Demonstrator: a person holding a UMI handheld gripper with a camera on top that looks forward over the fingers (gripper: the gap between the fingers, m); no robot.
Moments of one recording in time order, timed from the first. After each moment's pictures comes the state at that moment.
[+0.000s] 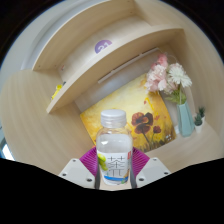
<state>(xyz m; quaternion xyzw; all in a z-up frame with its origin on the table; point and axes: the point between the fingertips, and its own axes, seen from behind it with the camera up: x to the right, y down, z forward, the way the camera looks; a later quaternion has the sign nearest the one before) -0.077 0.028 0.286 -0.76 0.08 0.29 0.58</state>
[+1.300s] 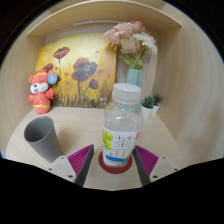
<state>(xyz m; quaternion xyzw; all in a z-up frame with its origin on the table) 0.127 0.009 0.026 -0.87 0.00 -0.04 0.50</state>
